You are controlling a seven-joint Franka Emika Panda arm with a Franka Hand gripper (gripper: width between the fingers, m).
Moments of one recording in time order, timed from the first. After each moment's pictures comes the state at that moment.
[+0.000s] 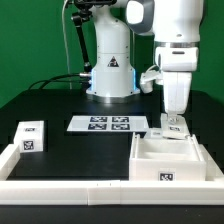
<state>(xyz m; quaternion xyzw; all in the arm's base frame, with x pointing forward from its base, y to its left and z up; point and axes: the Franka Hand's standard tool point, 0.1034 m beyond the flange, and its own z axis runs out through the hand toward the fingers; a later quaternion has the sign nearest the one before) 0.454 0.114 0.059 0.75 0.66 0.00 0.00</state>
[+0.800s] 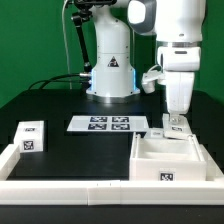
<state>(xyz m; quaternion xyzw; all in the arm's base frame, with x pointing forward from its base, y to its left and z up) 0.458 0.117 0.060 0.75 0.66 0.01 0.01</state>
